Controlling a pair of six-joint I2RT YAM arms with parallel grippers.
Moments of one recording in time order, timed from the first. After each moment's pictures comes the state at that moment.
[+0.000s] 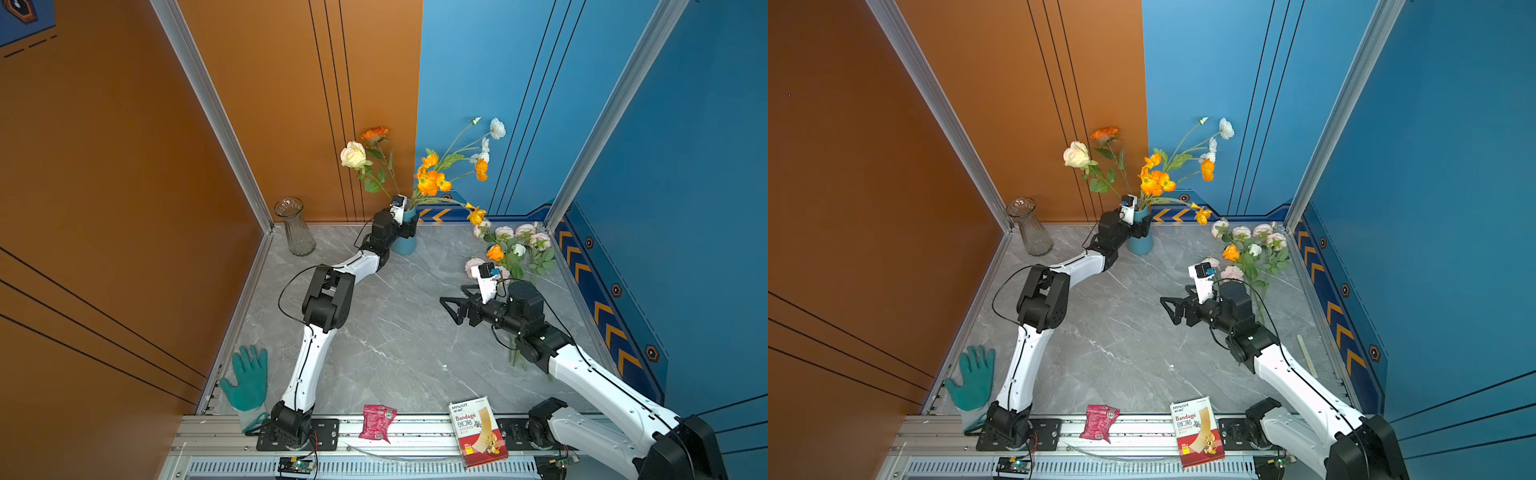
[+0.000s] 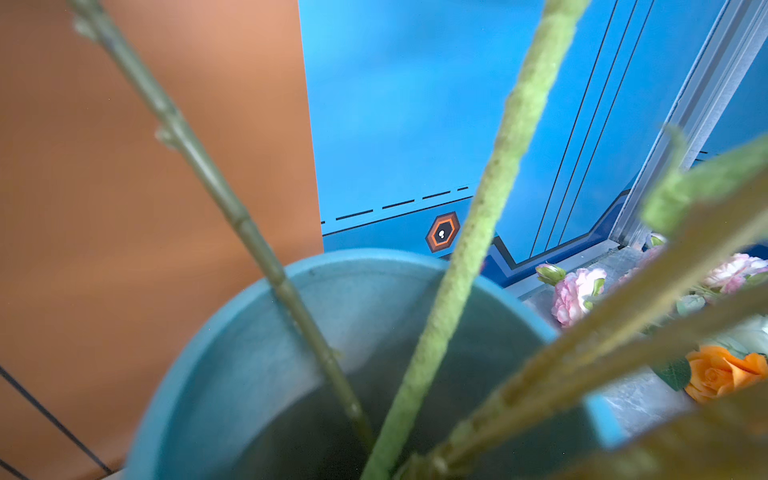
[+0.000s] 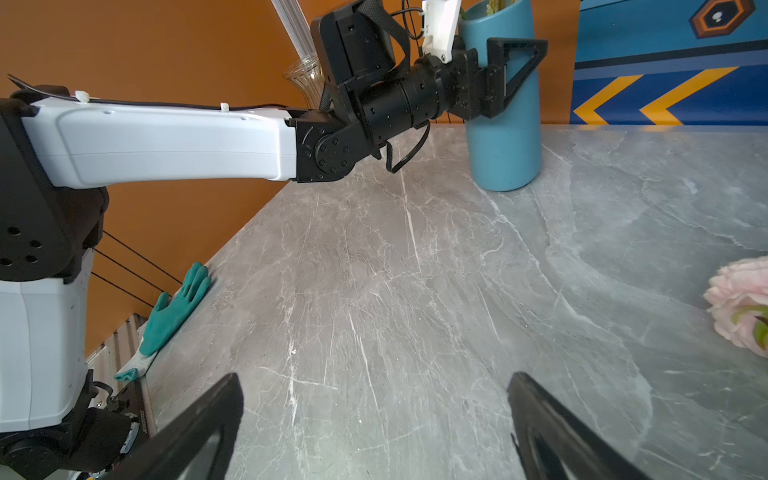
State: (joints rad) left arm -0.39 2.45 1.91 0.50 0.08 -0.02; right arm 0.44 1.00 0.60 0.09 -0.39 0.29
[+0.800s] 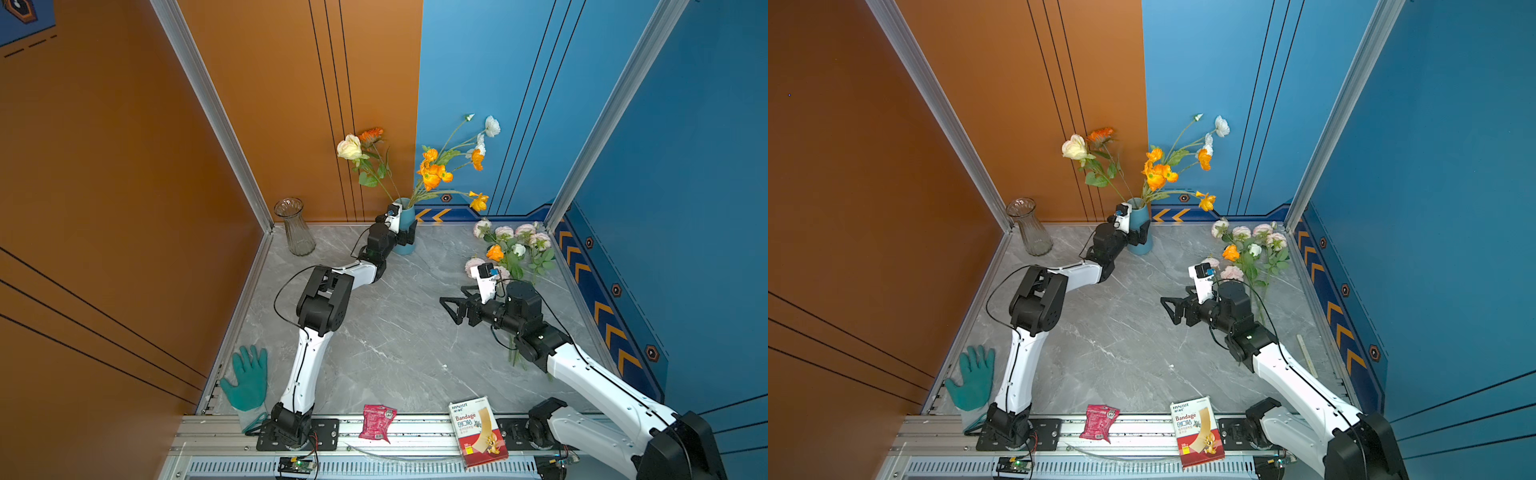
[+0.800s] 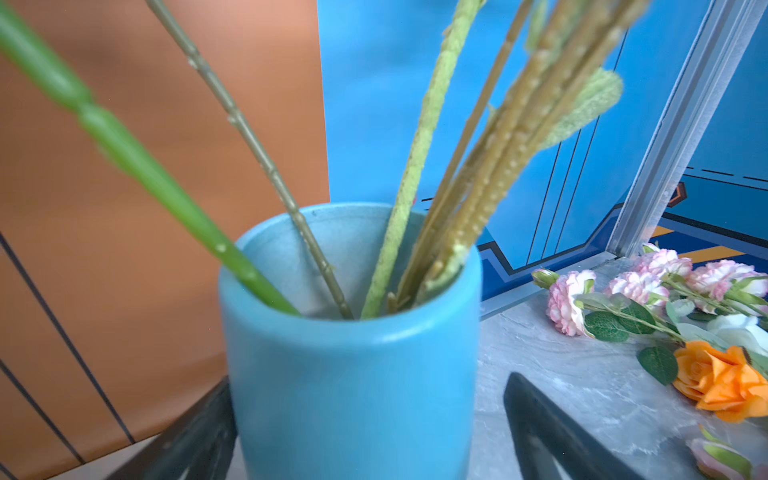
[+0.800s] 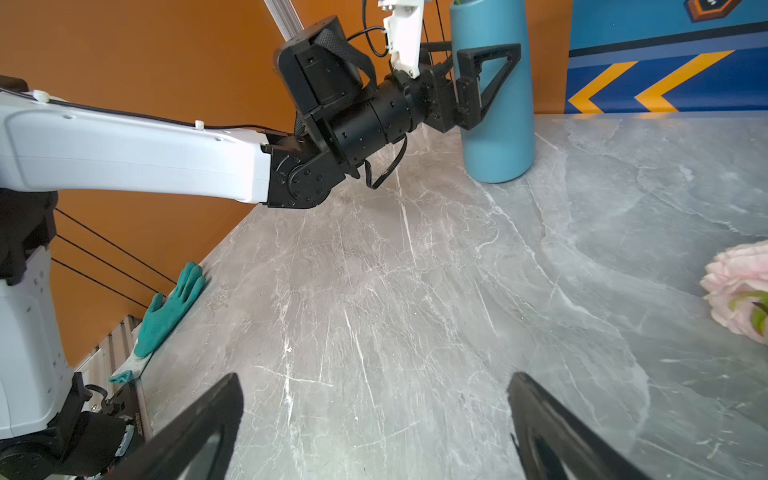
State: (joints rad) left arm -0.40 2.34 1.62 0.74 0.05 -0.03; right arm 0.44 1.01 0.59 0.09 -0.38 0.30
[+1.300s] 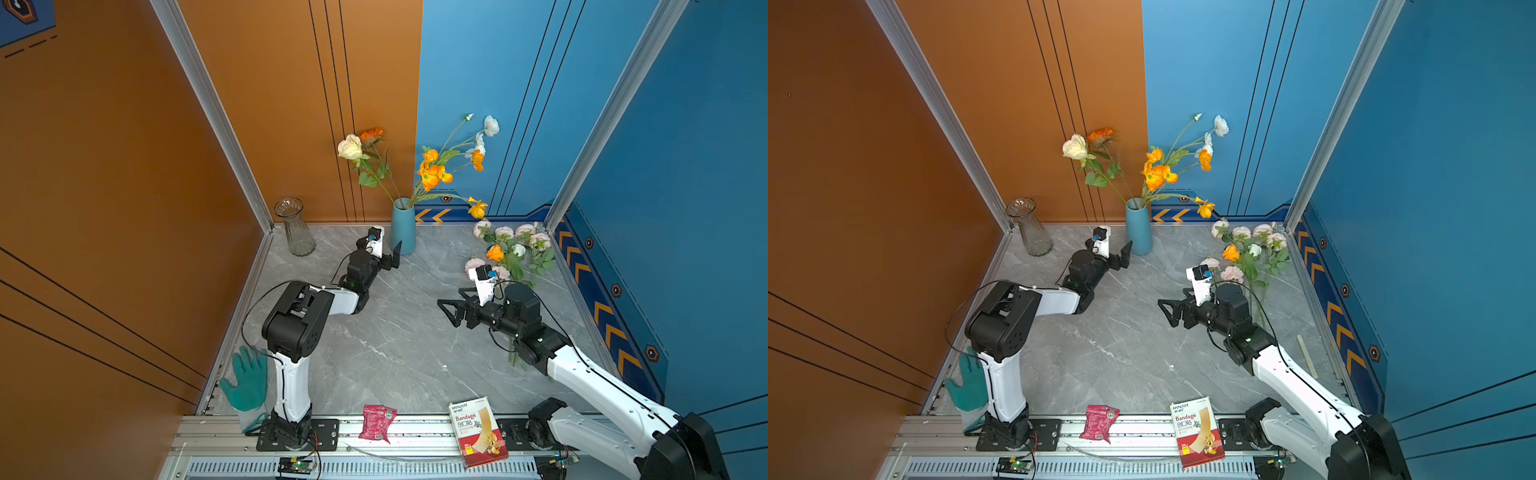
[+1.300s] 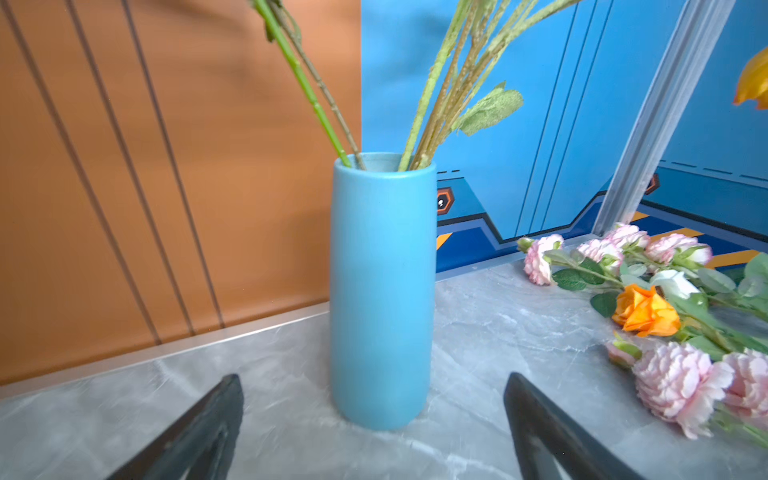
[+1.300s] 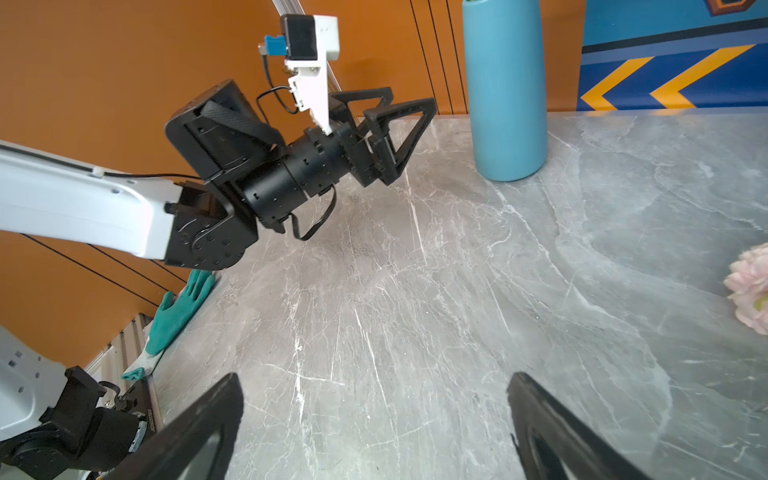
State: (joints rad) left arm -0.41 1.92 0.94 0.97 -0.07 -0.02; right arm 0.49 1.01 0.59 0.09 -0.35 0.31
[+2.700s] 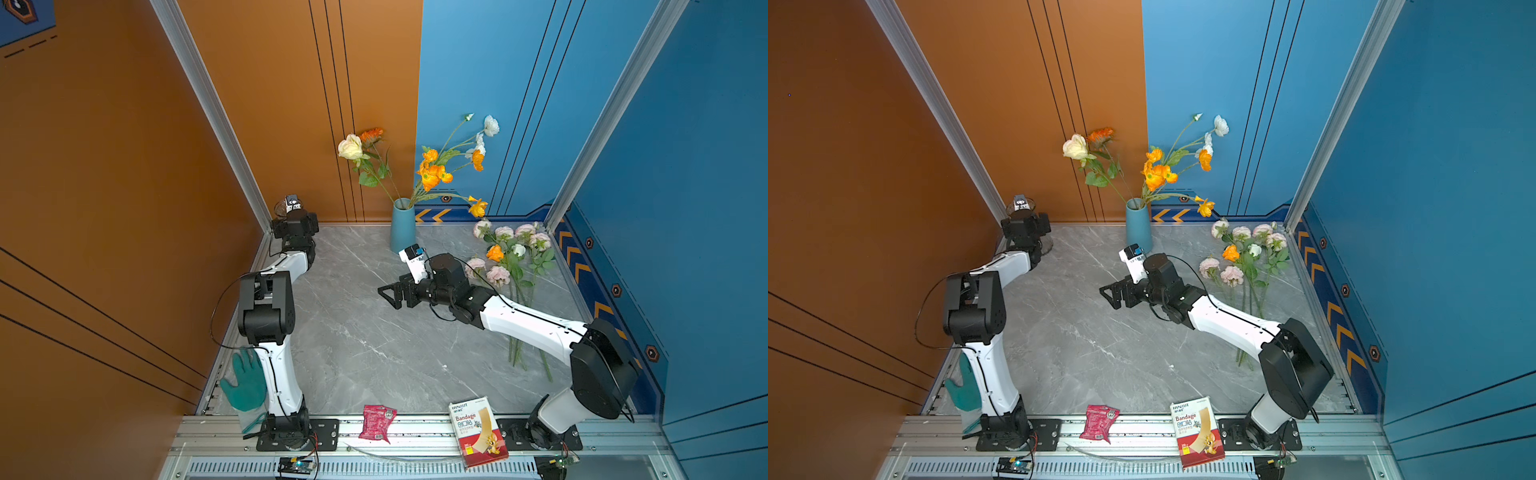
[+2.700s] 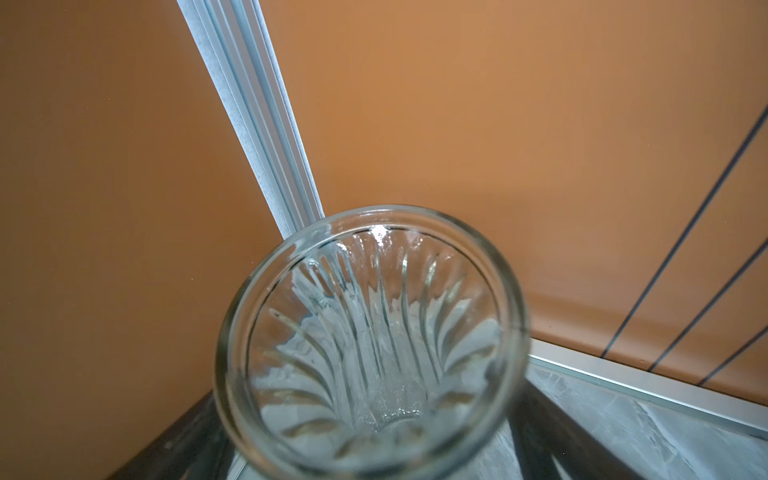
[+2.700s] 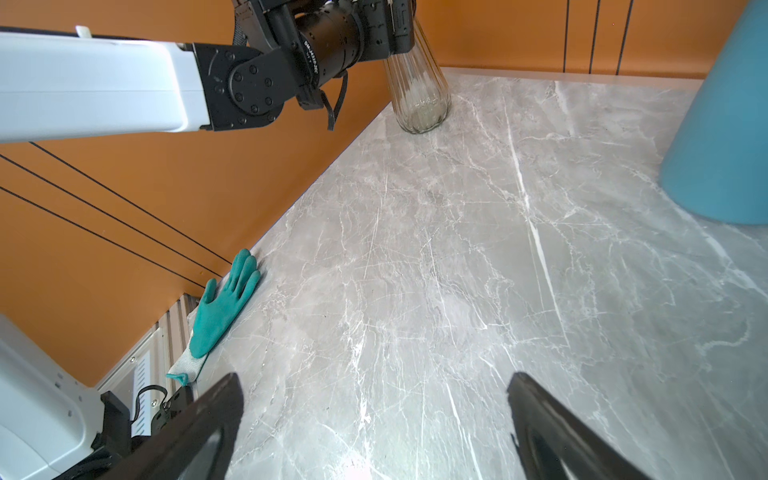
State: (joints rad) left arm 0.07 2.09 1.49 0.39 -0.41 0.04; right arm 0.75 1.59 1.11 0.07 -0.32 0.36
